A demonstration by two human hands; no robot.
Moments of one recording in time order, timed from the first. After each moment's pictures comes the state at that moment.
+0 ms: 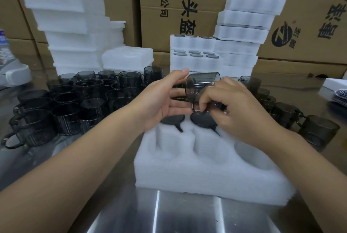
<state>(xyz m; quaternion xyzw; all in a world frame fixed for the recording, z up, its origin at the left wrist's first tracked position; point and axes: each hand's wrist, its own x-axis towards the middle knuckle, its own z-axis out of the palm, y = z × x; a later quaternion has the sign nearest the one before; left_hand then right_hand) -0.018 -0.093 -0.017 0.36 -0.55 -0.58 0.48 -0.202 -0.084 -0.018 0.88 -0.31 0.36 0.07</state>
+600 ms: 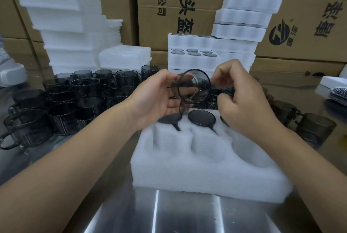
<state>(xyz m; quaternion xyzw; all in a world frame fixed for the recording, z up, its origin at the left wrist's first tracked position) -0.012 -0.105 -0.023 0.30 -0.55 -0.64 0.45 -0.203 -0.080 -0.017 0.80 -0.37 0.47 -0.06</state>
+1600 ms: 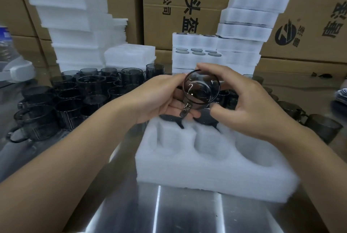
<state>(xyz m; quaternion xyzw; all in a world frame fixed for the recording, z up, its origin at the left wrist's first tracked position) -0.013 -0.090 -0.011 0.37 -0.63 -0.56 0.40 -0.206 -0.067 -0.006 0.86 -0.33 0.38 -0.10</state>
